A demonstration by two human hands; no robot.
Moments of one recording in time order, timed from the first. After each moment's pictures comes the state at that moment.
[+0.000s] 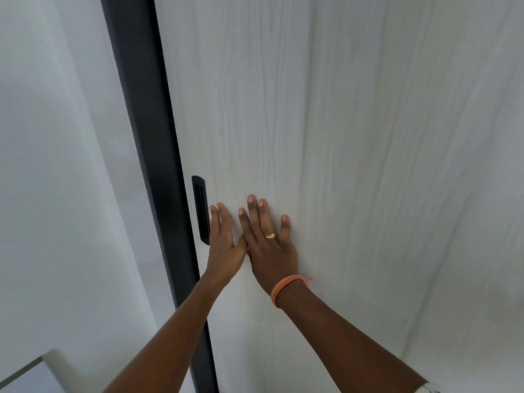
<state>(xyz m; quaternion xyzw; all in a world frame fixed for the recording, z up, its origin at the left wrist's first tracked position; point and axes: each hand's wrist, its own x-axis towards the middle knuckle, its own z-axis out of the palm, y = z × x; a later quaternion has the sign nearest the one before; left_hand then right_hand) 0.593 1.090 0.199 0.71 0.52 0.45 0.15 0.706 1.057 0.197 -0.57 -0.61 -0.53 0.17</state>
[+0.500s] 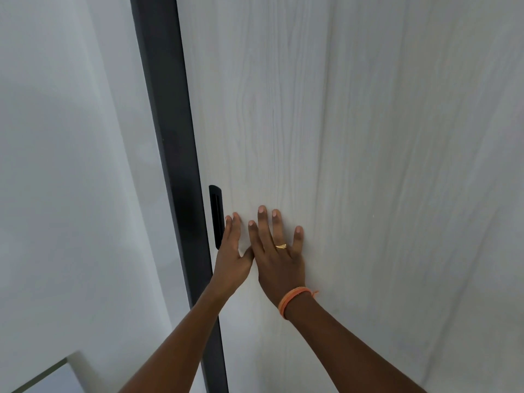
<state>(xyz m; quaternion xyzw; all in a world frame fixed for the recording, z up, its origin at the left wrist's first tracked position) 0.574 1.089 0.204 0.70 0.52 0.46 0.17 0.690 1.070 0.196 -0.57 -0.64 -0.46 0.22</state>
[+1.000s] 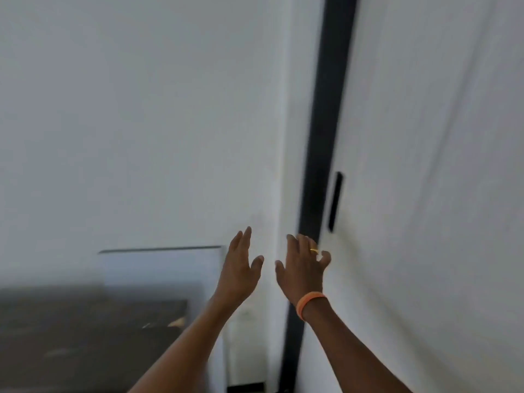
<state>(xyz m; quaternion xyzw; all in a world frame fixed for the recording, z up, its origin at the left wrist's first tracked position) 0.523 0.886 0.188 0.44 0.77 0.47 0.00 0.625 0.984 0.182 -0.42 -0.86 -0.05 0.30</state>
